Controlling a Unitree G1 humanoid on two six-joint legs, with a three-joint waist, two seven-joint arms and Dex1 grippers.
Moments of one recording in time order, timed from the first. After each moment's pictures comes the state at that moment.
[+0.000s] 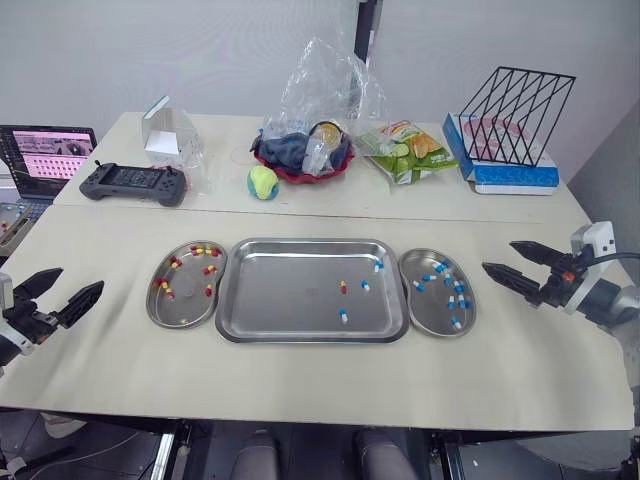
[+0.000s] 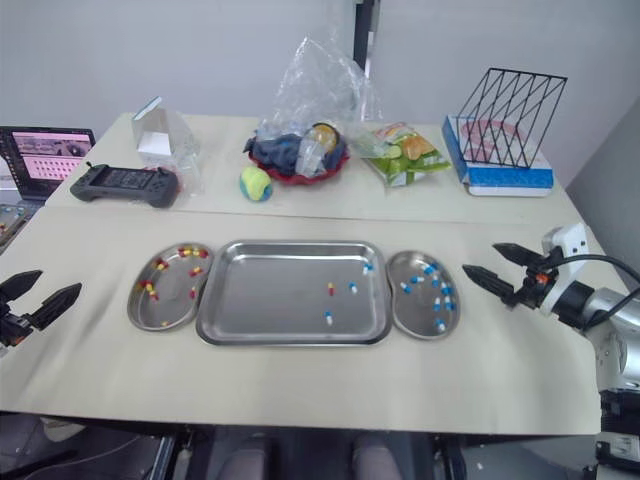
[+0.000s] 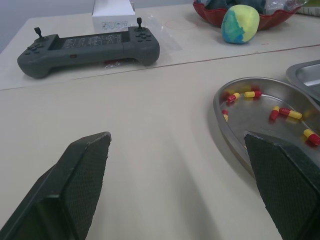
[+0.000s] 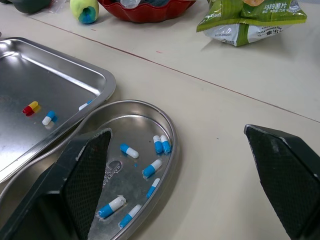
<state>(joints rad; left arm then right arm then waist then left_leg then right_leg) -0.10 0.84 0.65 0.51 -0.47 0.04 -1.05 -0.28 -0.83 -0.34 0.26 0.52 0.32 1.04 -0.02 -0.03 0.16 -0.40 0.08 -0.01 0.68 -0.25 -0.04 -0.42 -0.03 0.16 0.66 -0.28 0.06</state>
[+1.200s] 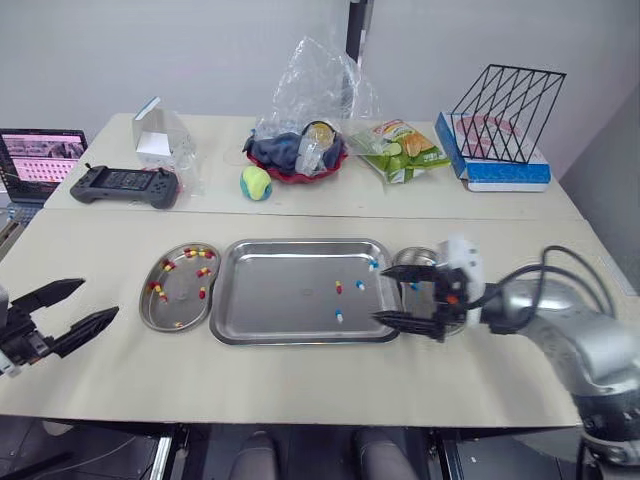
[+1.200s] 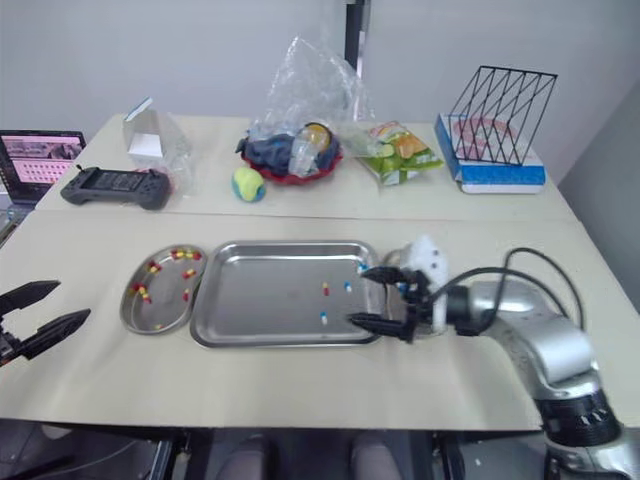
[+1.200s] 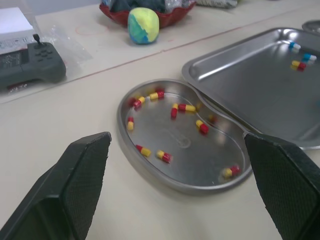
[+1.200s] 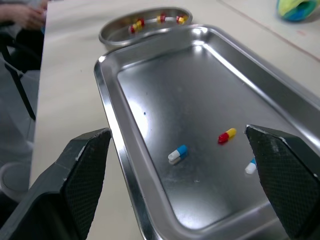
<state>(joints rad) 0.18 0.87 0.73 0.13 -0.59 0.17 -1.23 -0.36 -0.71 0.08 -0.33 0.56 0.62 0.98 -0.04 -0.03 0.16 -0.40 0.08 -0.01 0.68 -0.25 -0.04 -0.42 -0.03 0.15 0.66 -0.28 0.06</state>
